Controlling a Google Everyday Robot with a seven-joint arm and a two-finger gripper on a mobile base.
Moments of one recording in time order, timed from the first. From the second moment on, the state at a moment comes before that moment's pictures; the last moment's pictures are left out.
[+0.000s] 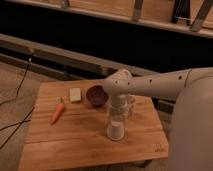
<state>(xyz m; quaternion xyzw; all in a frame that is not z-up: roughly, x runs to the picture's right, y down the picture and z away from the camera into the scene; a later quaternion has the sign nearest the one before) 0.062 0.171 0.755 -0.27 0.29 0.65 0.64</state>
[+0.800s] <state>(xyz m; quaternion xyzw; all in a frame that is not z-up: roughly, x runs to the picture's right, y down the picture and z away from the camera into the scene) 0.061 0.171 0.756 -0.27 0.29 0.65 0.64</state>
